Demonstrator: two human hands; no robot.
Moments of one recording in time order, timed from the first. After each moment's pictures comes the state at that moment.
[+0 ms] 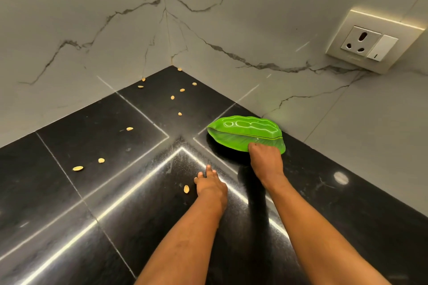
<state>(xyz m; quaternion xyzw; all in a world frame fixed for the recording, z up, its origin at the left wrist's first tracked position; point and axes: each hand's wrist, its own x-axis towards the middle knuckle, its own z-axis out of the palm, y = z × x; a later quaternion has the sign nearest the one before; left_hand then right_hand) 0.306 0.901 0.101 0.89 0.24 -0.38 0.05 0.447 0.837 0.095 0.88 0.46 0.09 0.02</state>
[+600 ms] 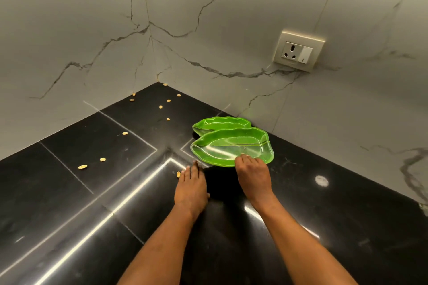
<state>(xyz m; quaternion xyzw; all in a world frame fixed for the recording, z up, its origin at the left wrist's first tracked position) 0.221 0.856 0.098 0.95 0.28 -0.09 0.07 0.349 0.736 0.116 0.84 0.47 0.25 -0.04</state>
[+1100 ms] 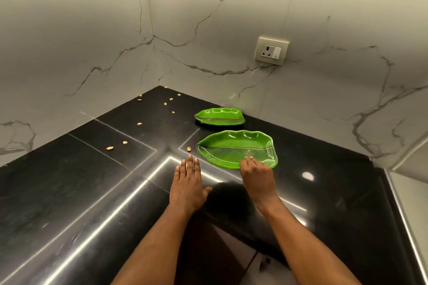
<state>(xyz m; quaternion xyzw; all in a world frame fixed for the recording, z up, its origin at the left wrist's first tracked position) 0.068 0.804 0.117 0.97 0.25 -0.01 0.08 0.192 0.647 0.142 0.86 0.43 0.28 -0.06</state>
